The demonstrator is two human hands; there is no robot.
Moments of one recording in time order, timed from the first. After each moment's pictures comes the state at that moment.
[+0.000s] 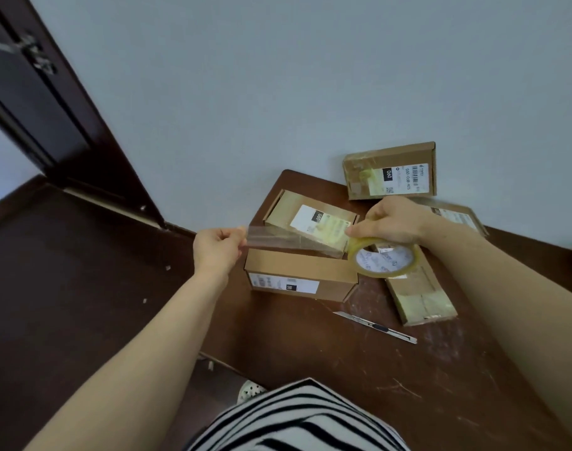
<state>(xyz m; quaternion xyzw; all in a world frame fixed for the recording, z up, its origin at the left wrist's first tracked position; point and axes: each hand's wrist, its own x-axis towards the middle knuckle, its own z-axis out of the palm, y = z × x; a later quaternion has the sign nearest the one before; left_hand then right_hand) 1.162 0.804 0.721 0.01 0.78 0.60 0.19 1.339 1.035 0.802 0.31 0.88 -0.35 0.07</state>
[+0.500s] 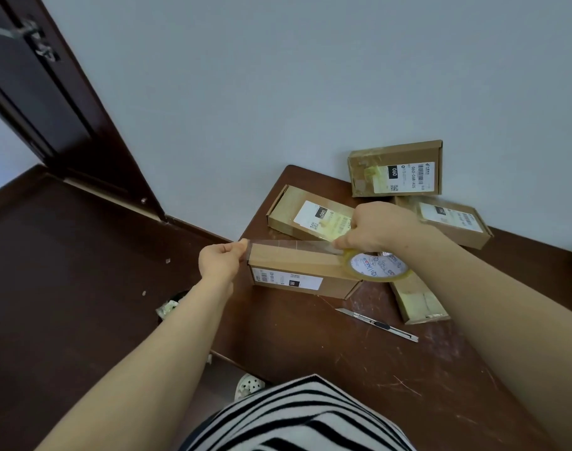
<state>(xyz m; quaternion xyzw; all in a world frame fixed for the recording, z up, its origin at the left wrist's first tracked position) 1.170 0.797 0.687 -0.08 0.74 0.62 0.25 1.308 0.995 0.798 0.30 0.94 -0.07 0.16</state>
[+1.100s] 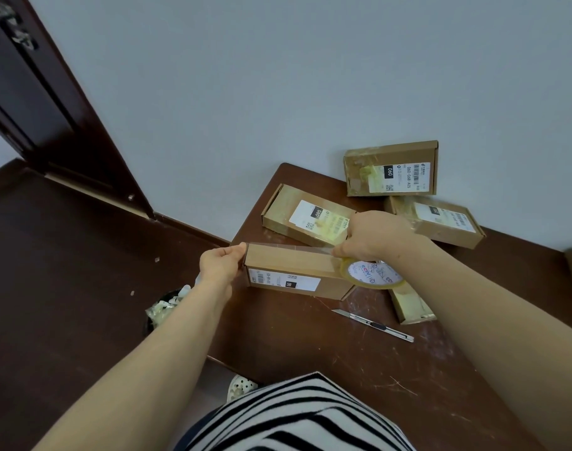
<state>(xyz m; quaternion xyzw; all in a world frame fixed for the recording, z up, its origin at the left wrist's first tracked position) 1.164 0.804 0.674 -0.10 0.73 0.61 0.29 1.304 0.989 0.785 0.32 0.93 -0.03 0.20</state>
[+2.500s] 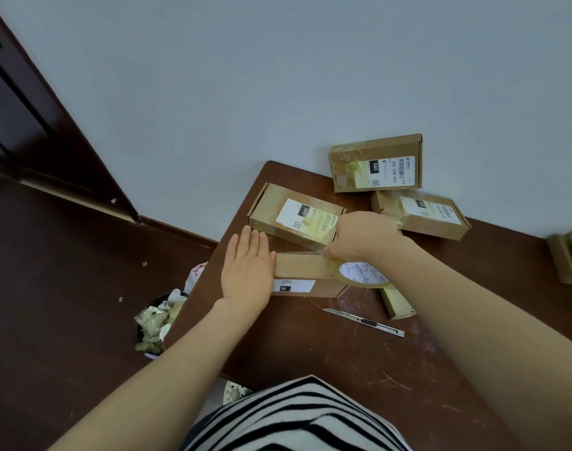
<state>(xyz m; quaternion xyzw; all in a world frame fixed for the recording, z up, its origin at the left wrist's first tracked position) 1.206 0.835 0.672 0.41 0.91 0.07 0.00 1.305 0.992 0.777 0.33 0.92 0.00 0.19</state>
